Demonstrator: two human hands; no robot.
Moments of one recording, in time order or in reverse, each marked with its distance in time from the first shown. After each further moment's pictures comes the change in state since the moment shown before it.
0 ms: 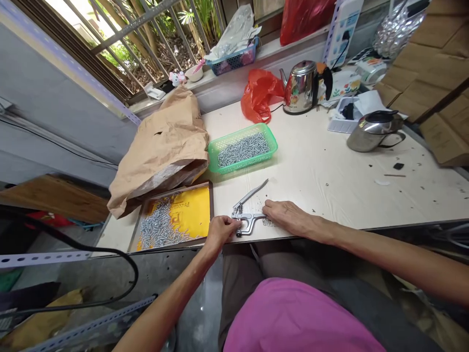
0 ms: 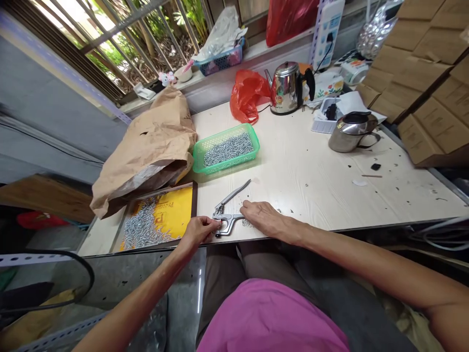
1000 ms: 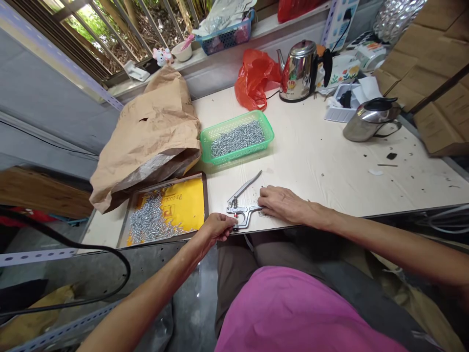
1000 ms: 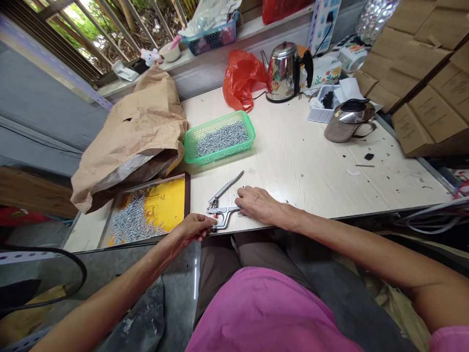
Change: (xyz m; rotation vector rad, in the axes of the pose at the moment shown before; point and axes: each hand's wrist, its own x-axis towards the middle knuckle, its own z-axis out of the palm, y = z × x) left_hand -0.003 0.006 -0.004 -0.114 -0.280 -0.248; right_hand 0.001 0.003 -0.017 -0.019 -0.049 -0.017
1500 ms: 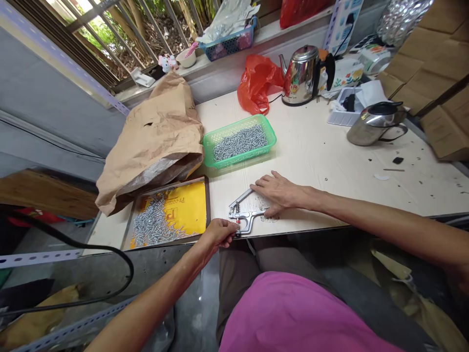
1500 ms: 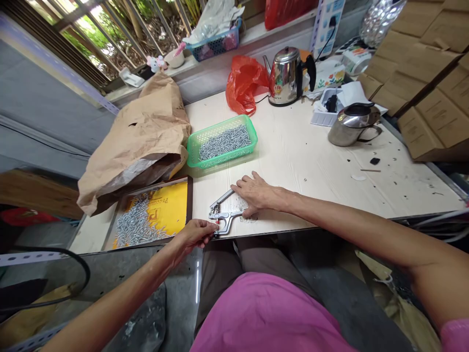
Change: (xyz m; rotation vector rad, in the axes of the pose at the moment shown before) left_hand -0.002 -0.004 0.003 -0.040 0.005 0.011; right_hand 0.037 0.024 -0.014 -0.108 -0.043 -0.033
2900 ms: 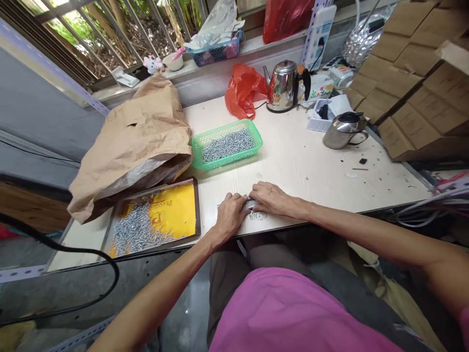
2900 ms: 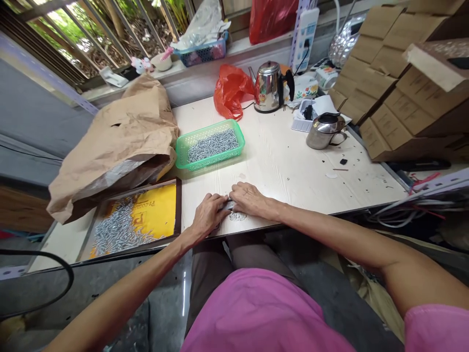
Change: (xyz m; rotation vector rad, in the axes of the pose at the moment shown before) left_hand 0.028 0.038 0.038 1.054 0.342 0.956; right_hand -0.019 -0.011 0.013 0.050 0.083 0.129
